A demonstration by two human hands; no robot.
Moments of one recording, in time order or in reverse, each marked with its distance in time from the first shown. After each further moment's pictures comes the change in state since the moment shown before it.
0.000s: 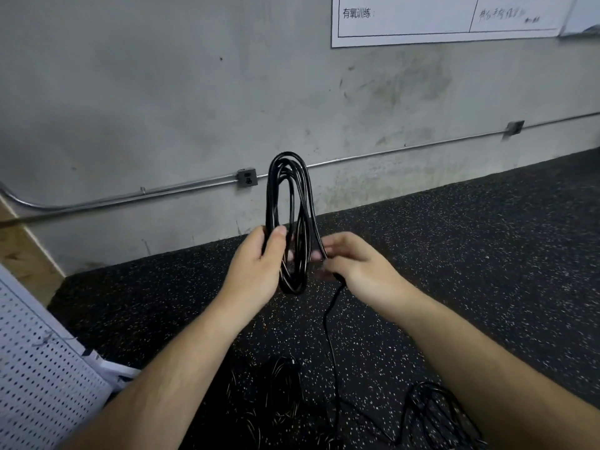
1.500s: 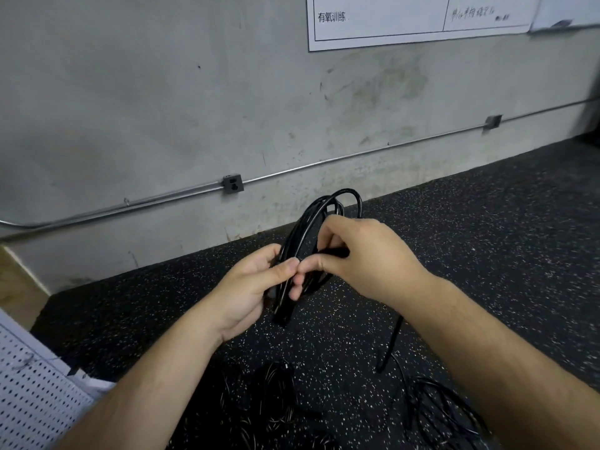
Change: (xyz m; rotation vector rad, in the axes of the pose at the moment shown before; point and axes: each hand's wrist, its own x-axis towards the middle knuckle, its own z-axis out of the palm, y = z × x) left_hand -0.002 -0.003 0.002 -0.404 -0.585 -0.156; right_hand -0.020 -0.033 -0.038 -0.860 0.148 -0.443
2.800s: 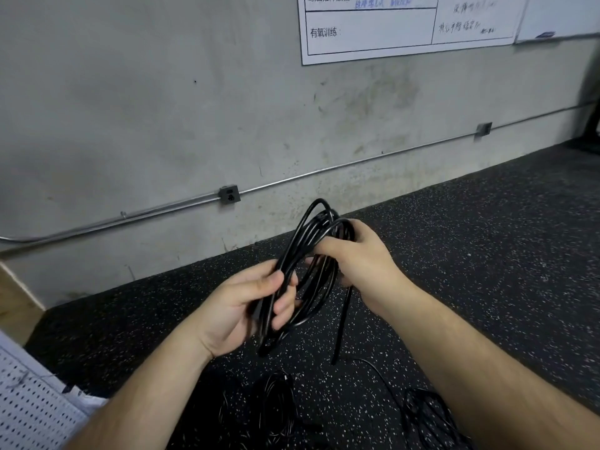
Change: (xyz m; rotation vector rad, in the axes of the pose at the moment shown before) left_hand -0.008 0.003 -0.005 -0.164 -0.189 -0.002; right_hand 0.011 -0.002 0.019 0.943 0.135 0.627
